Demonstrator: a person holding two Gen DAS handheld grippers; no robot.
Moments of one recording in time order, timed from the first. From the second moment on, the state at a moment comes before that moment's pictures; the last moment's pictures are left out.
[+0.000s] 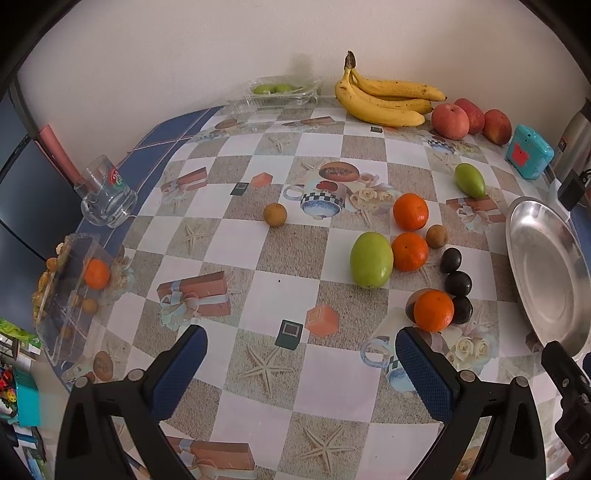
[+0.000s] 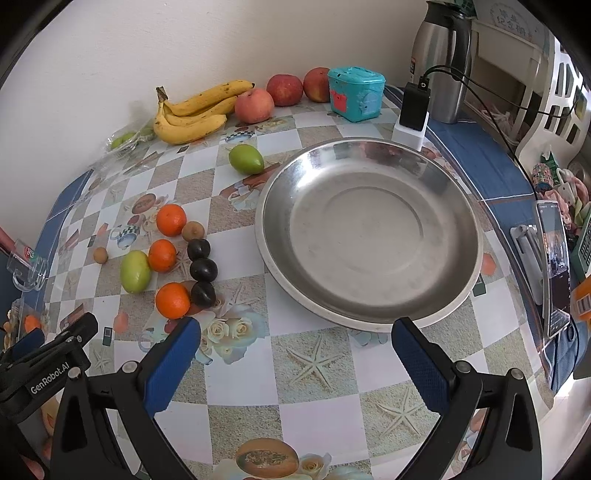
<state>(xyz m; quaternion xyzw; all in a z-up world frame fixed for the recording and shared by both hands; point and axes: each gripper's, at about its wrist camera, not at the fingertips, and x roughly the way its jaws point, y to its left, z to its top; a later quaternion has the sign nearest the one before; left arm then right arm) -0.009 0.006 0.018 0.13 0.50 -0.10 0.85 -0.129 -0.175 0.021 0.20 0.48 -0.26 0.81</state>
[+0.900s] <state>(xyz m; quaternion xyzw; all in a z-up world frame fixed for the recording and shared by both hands) -0.010 0.006 0.016 0.13 0.50 -0.10 0.85 -0.129 -0.175 0.019 0.20 0.48 -0.26 0.81</state>
